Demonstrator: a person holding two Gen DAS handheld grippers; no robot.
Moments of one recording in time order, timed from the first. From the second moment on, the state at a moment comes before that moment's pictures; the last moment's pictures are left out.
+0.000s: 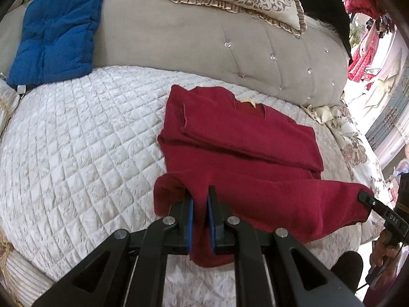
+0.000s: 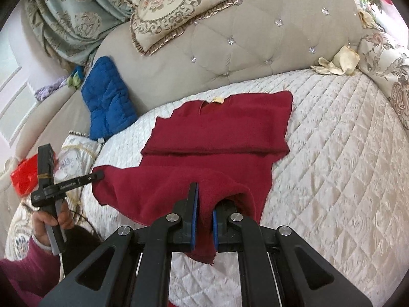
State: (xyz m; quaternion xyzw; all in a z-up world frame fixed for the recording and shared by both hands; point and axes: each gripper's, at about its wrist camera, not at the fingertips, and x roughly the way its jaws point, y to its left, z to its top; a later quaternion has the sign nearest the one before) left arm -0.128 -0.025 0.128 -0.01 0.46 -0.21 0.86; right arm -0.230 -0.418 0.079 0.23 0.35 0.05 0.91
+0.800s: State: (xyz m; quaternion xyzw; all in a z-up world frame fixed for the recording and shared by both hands) left arm 0.032 -0.093 0.068 -0.02 0.48 -0.17 0.86; right arm -0.055 -0.482 0.031 0.24 0.39 -0.02 0.89
